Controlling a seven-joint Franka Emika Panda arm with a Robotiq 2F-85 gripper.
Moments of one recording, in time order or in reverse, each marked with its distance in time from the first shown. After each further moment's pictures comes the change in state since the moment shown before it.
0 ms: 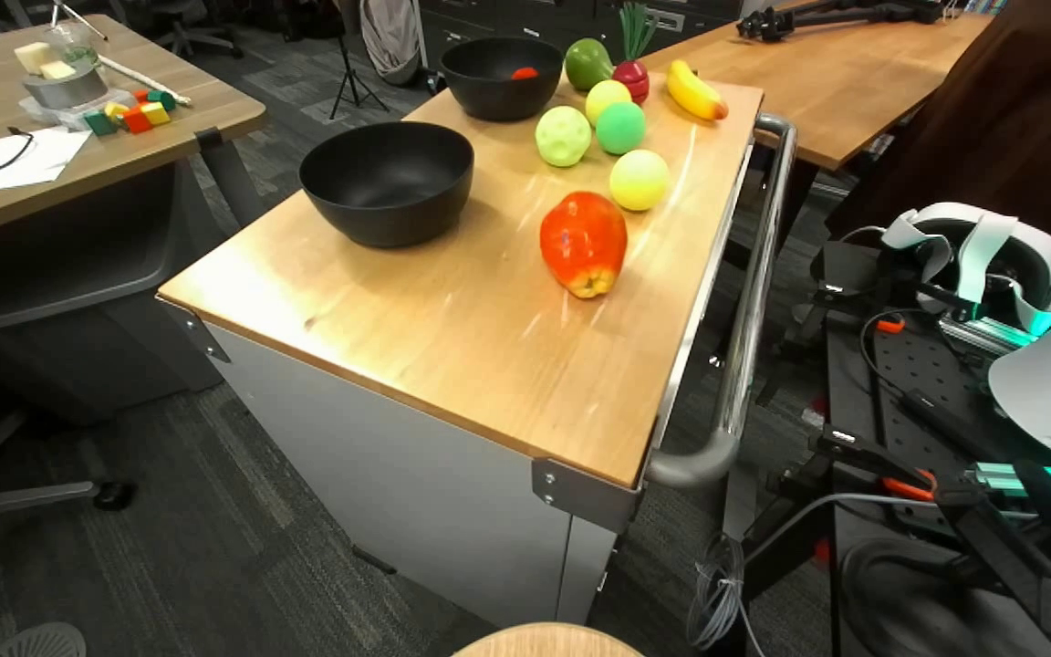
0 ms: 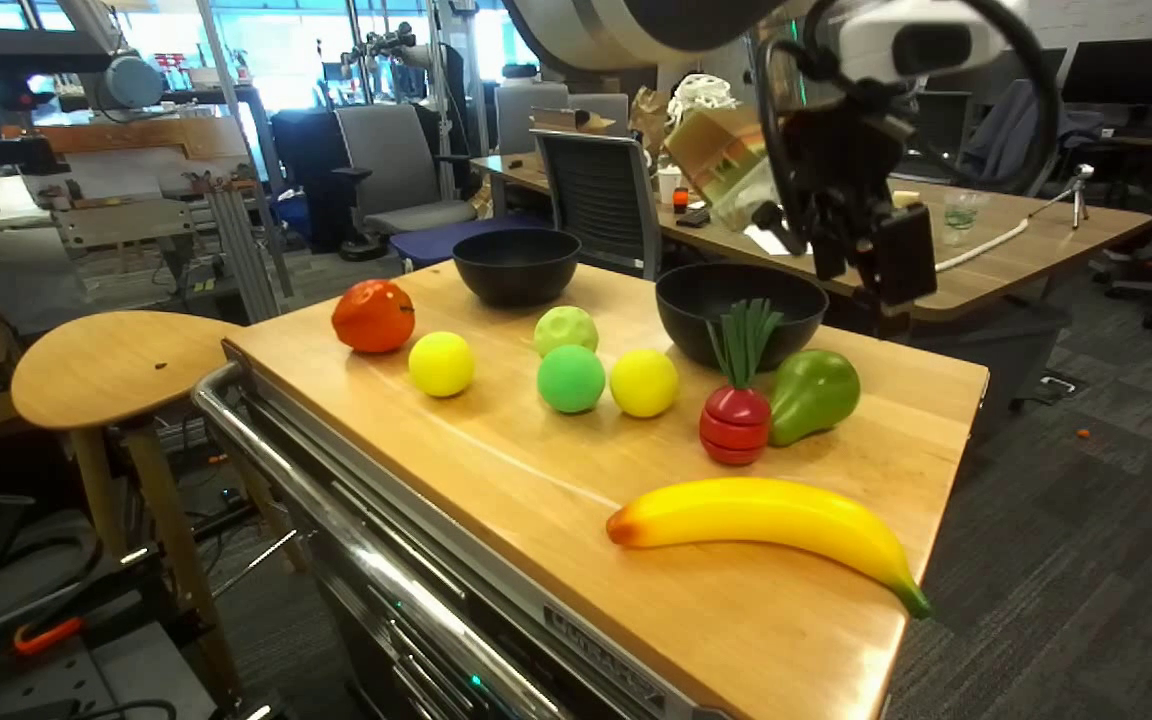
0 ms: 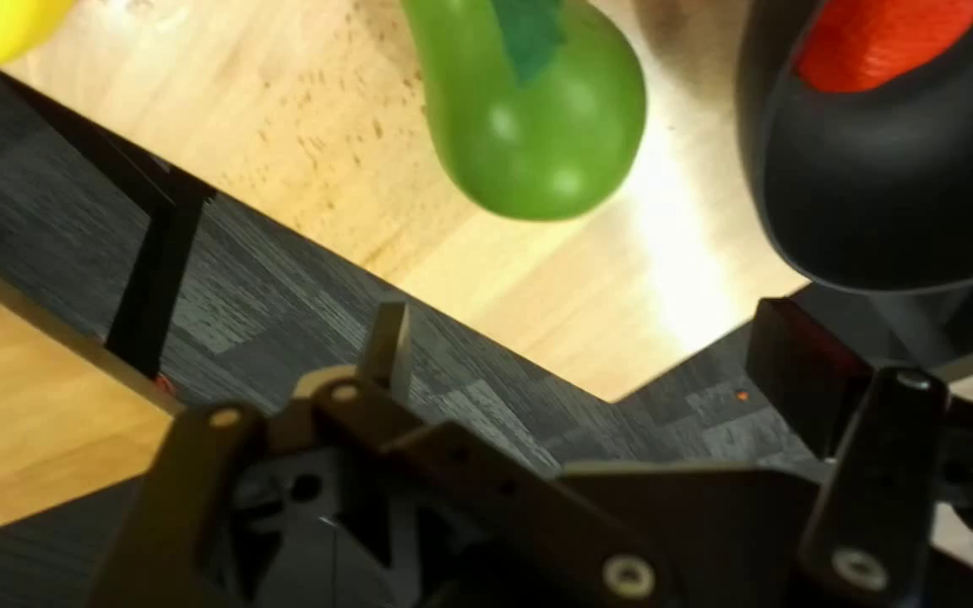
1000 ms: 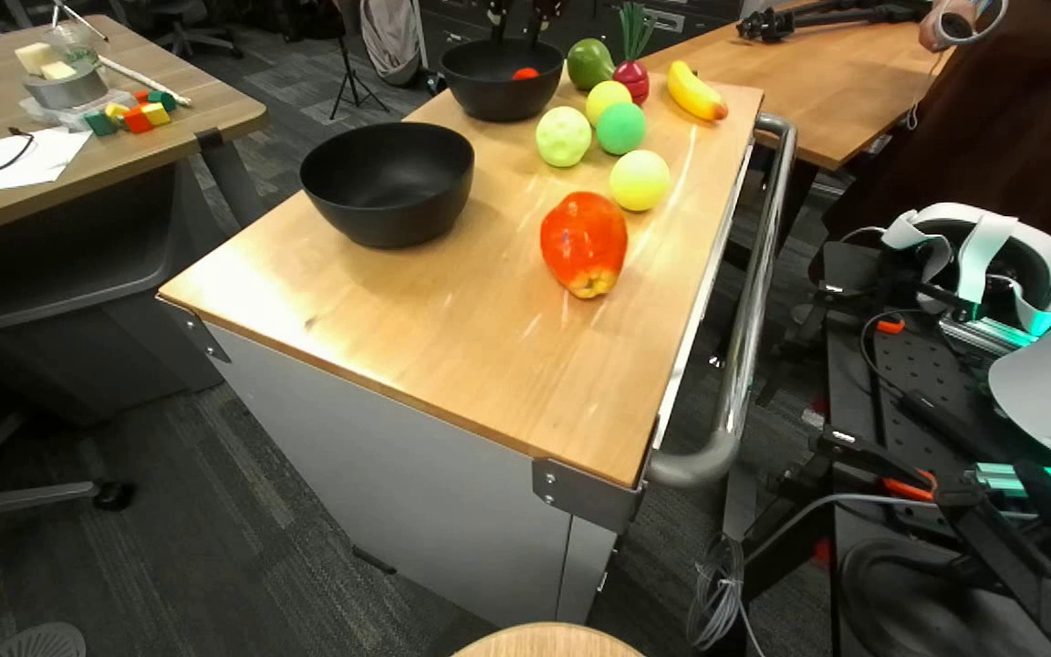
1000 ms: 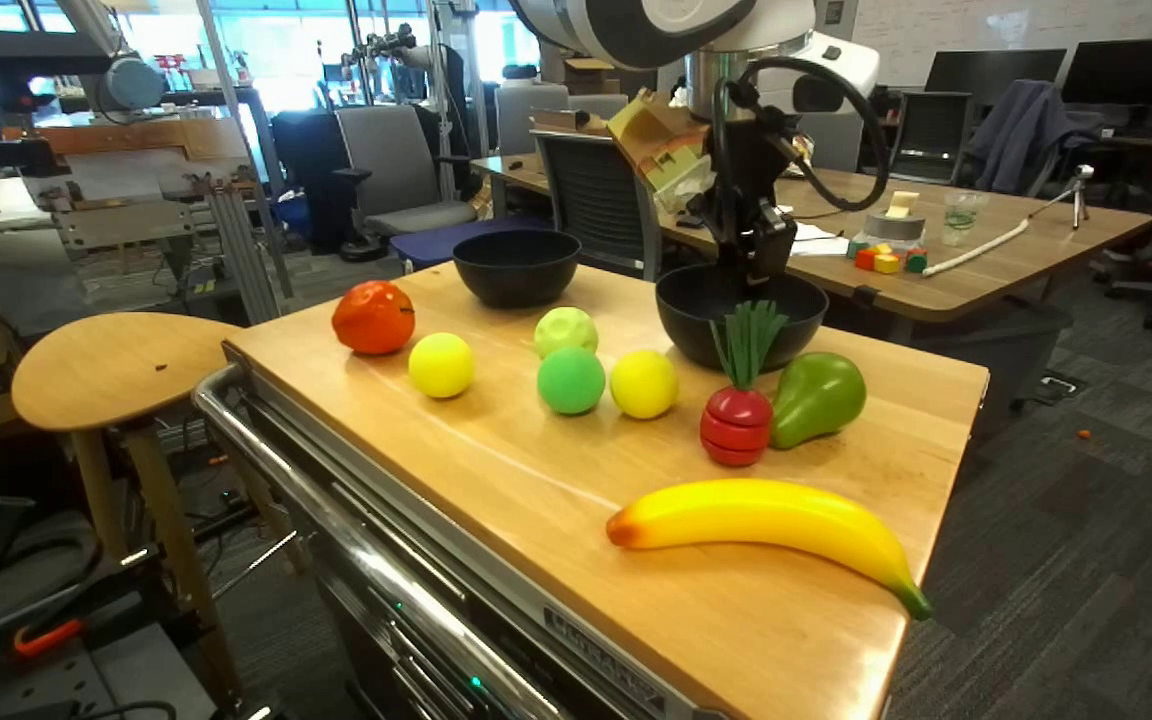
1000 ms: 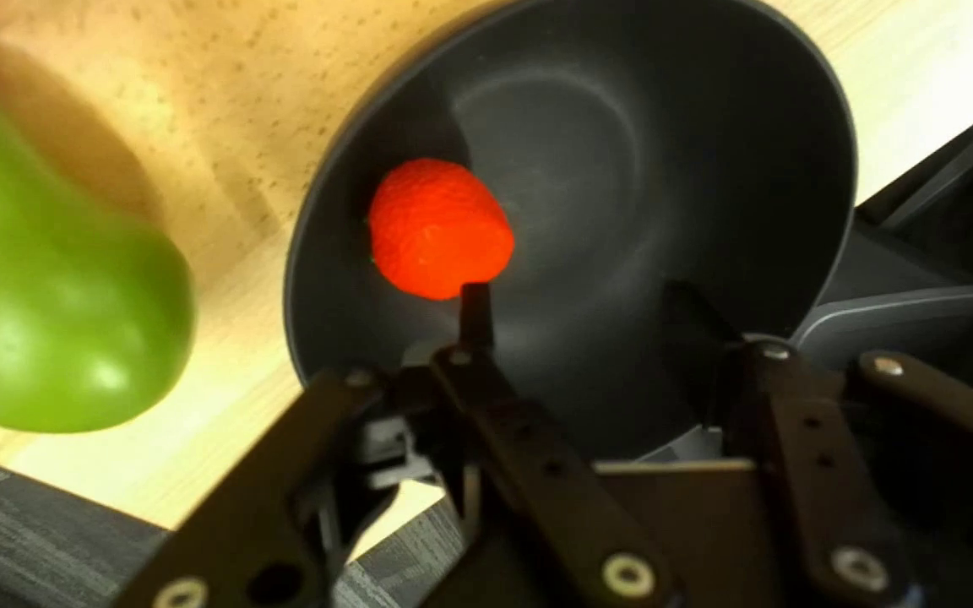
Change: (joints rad) arm -0.006 0.100 0.153 0.153 0.223 -0.168 -0.172
